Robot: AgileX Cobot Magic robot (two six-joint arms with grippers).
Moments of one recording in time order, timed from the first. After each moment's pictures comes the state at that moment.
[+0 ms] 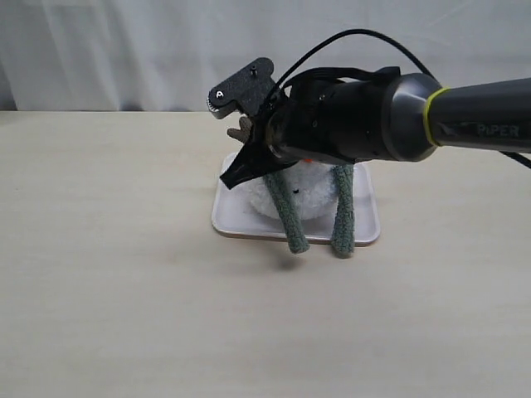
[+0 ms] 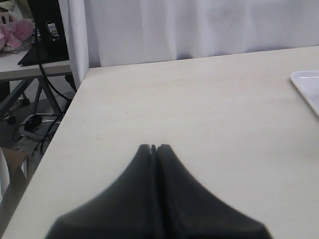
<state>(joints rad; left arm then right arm) 0.03 0.01 0.00 0.04 0.34 0.08 0.67 1.97 -1.40 -0.90 0.46 0.70</state>
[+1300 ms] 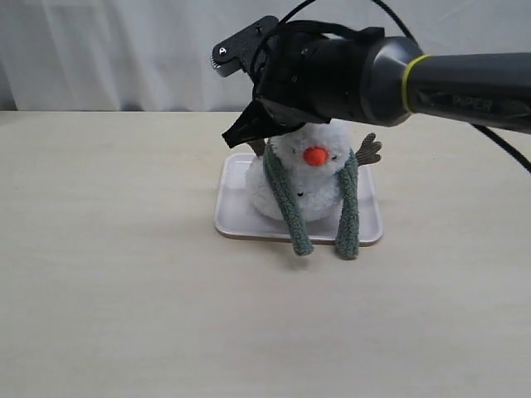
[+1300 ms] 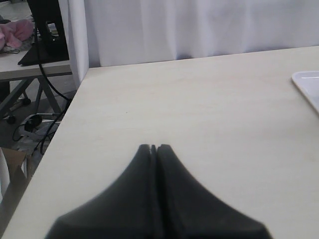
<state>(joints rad) 0.03 0.01 0.00 0.04 0.34 0.08 0.67 2.02 -1.60 -0.88 0.71 0.70</state>
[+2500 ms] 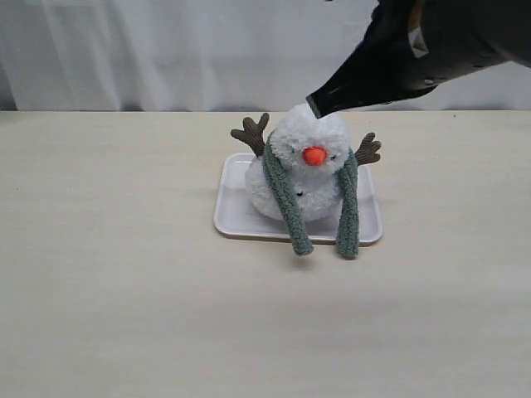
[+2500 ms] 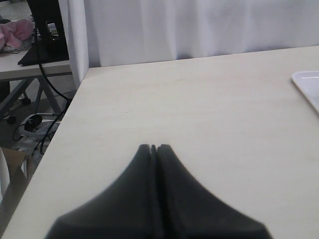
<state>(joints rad) 0.03 0.01 0.00 0.04 0.34 0.08 0.67 1.43 -1.26 -0.65 0.80 0.48</state>
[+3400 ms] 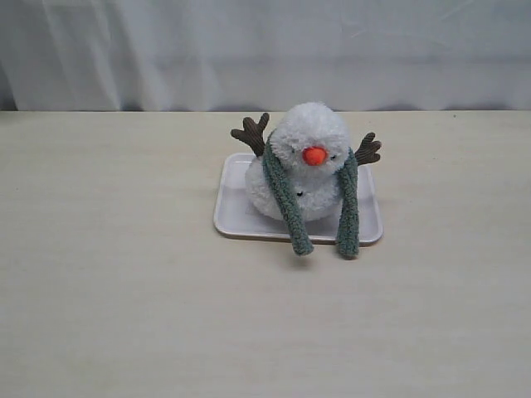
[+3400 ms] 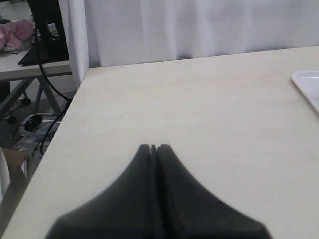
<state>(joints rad) 0.03 0.01 0.00 0.04 0.34 0.08 0.67 0.67 -0.79 -0.56 0.77 0.51</state>
